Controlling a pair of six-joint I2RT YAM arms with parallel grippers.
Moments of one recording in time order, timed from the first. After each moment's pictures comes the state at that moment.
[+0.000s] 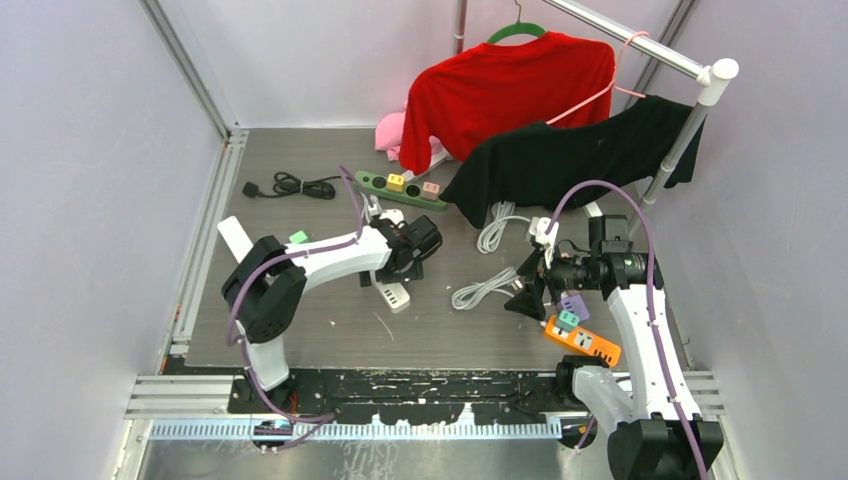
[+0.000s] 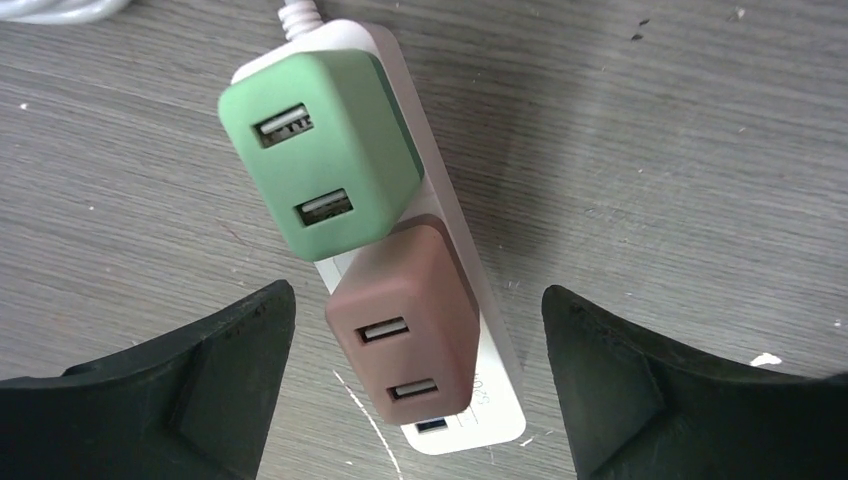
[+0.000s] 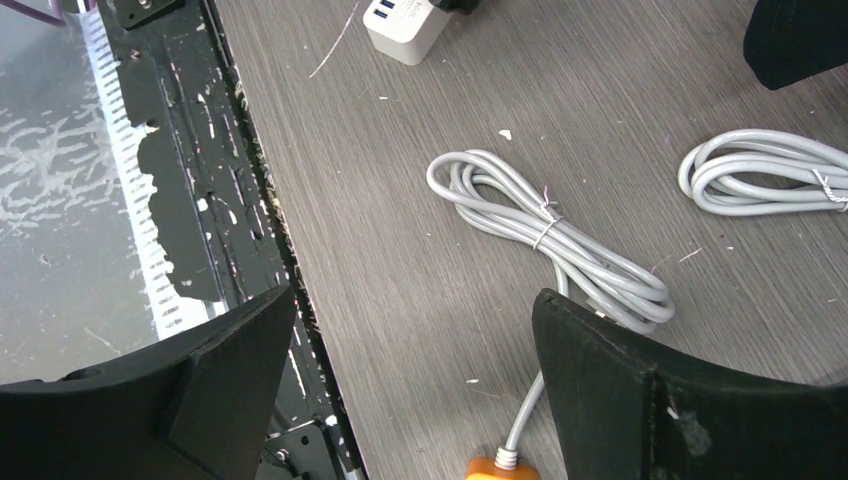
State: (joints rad) left arm -0.87 1.83 1.29 -0.87 -0.50 -1.02; right arm -0.05 0.91 0.86 -1.08 -1.02 -0.86
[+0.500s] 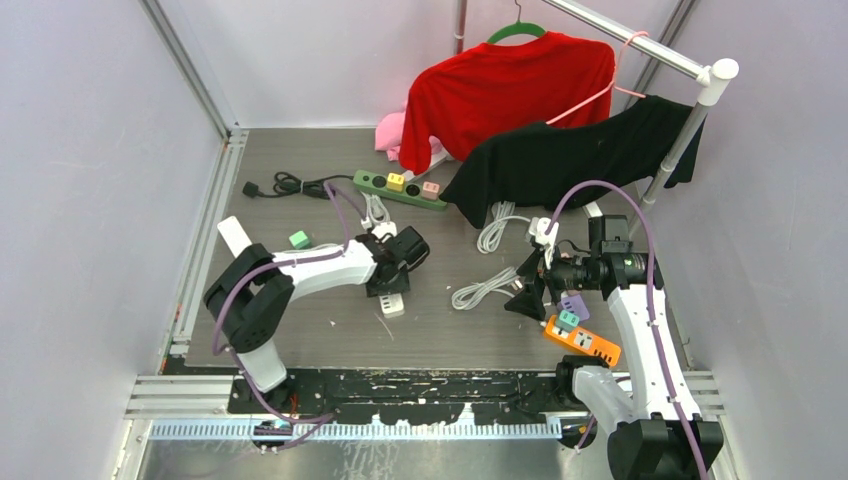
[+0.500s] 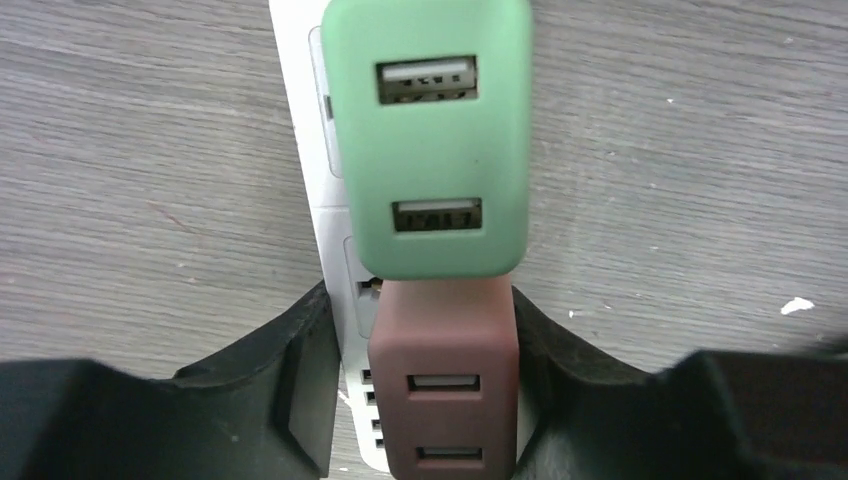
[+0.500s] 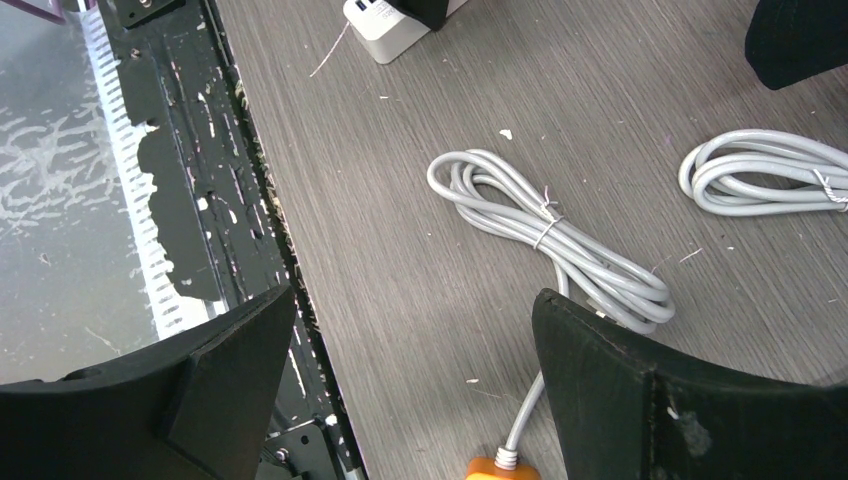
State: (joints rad) left arm -0.86 1.74 1.09 -0.67 -0.37 -0.99; right arm -0.05 0.91 0.86 -1.08 -1.02 -0.87
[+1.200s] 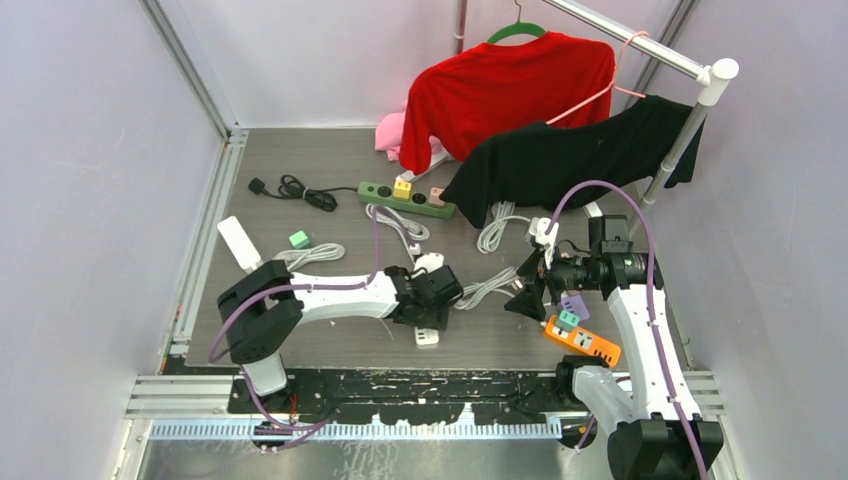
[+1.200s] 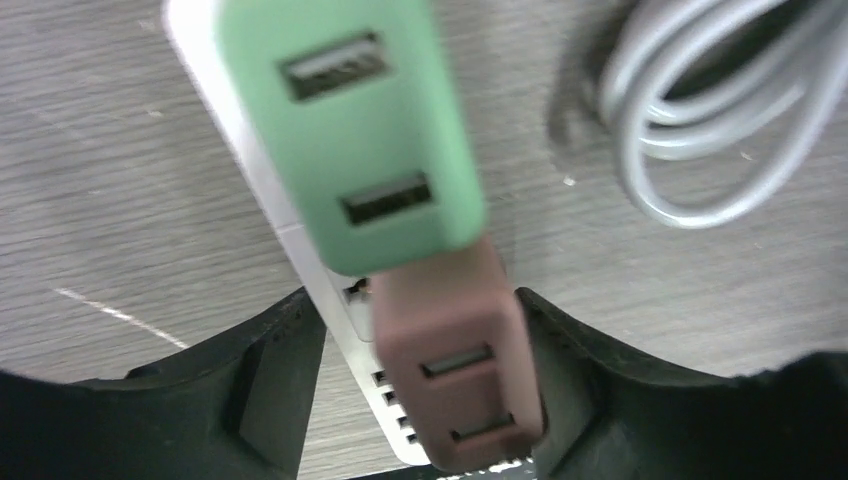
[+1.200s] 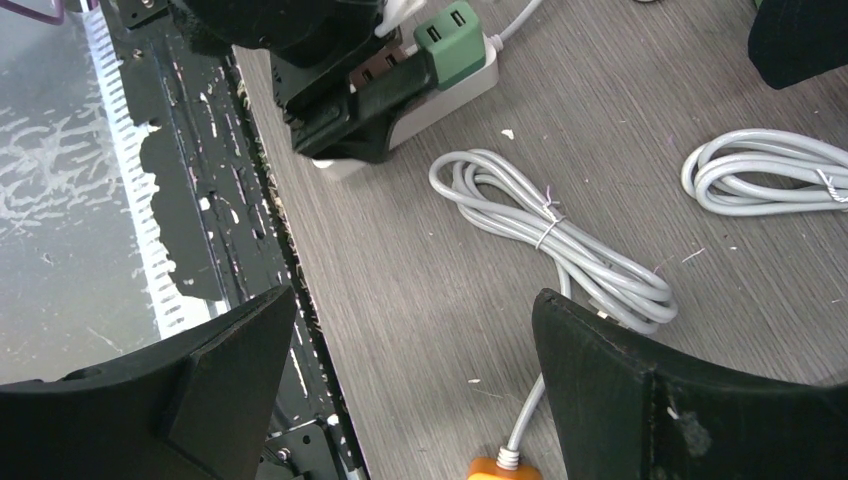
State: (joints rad) left arm -1.14 1.74 1.09 -0.58 -0.29 -0.94; right arm -0.05 0.91 0.86 -1.09 -1.02 -0.87
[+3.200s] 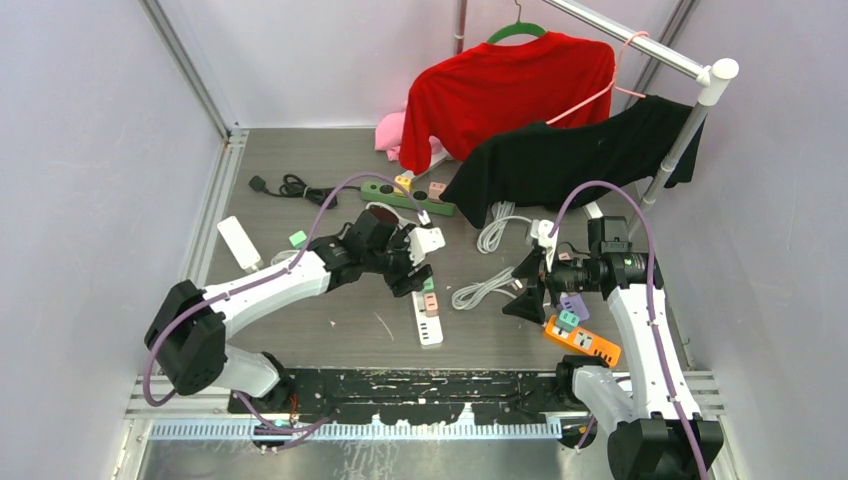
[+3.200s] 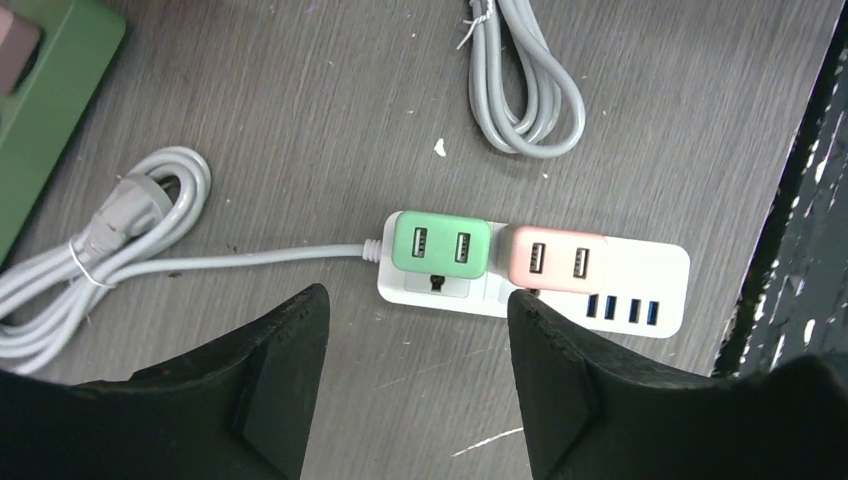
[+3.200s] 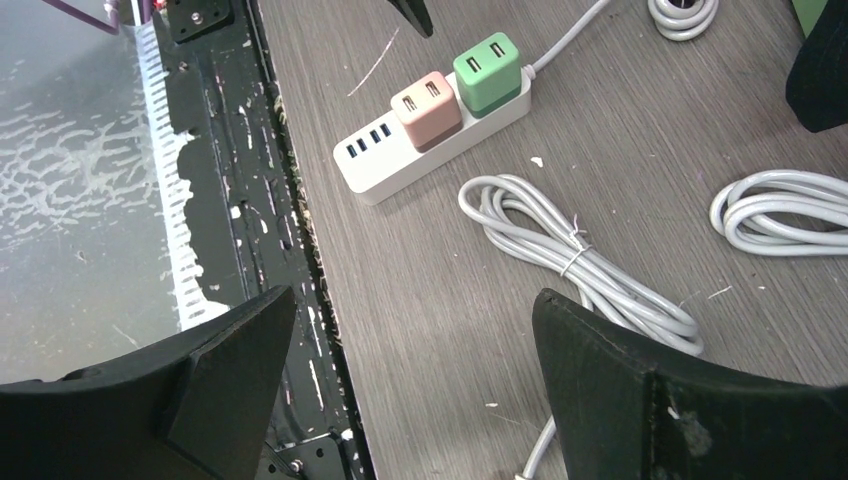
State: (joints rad) left arm -0.80 1.40 0.96 -0.28 0.30 0.34; right arm -0.05 0.91 0.86 -1.12 -1.09 -0.92
